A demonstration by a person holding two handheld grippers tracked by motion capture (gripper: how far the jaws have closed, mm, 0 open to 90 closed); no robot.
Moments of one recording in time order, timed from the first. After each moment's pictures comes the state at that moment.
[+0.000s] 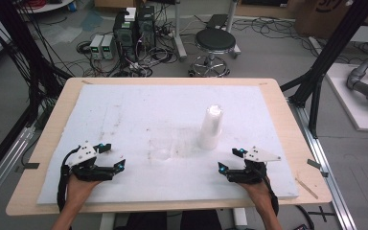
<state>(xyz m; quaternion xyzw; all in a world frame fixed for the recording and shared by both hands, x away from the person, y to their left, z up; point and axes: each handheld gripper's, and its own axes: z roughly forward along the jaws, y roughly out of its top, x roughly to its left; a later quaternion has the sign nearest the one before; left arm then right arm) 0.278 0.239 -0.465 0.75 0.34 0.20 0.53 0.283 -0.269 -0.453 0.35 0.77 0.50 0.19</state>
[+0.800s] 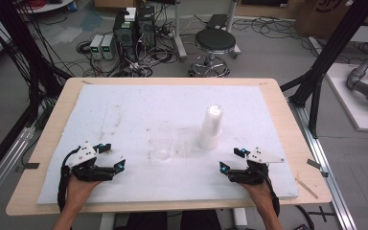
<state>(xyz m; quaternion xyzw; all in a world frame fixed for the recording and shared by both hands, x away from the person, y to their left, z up) 0.277 0.239 -0.466 0.75 0.34 0.21 0.54 0.280 -0.274 -0.453 0.35 0.76 0.51 0.19</state>
